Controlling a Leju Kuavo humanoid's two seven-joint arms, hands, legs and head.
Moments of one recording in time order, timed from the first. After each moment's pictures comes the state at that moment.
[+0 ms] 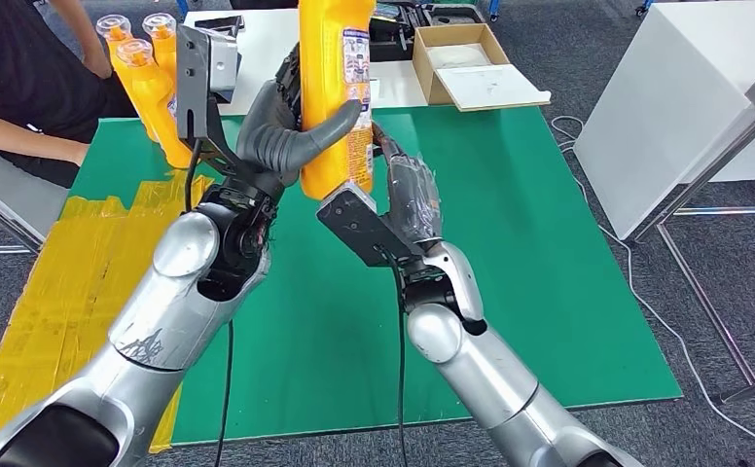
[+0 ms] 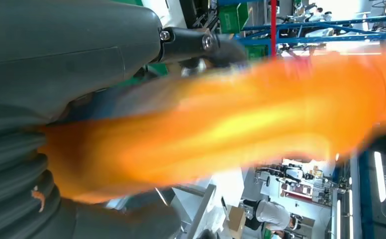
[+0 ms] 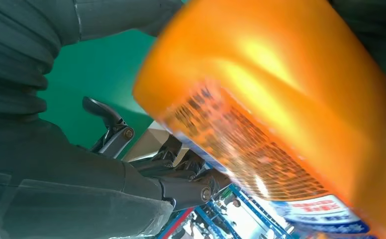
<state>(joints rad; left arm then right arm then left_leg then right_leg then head) -0.81 -0.10 -0.62 -1.43 0.47 0.30 0.20 -0.57 0.10 0.68 -1.42 0.49 -0.39 0.18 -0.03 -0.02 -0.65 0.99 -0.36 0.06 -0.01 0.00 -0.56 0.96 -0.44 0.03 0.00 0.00</state>
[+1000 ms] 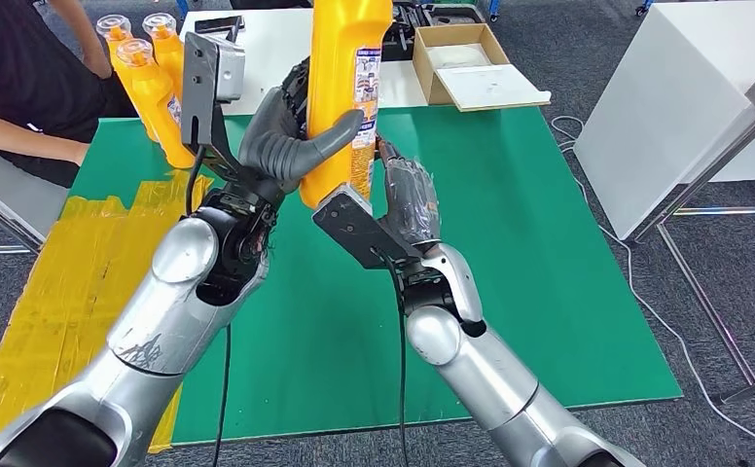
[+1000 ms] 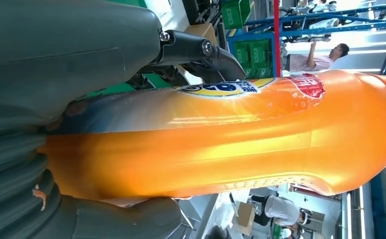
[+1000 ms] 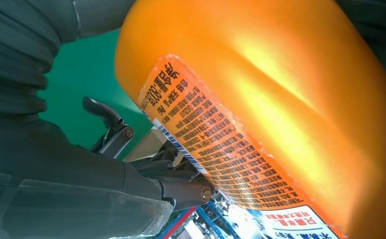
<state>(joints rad) -0.79 -0.09 -0.62 -1.44 0.45 0.27 0.21 -0.57 0.09 0.69 -1.42 0.50 -0.38 0.20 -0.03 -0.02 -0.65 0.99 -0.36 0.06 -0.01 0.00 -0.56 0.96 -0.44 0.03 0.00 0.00</state>
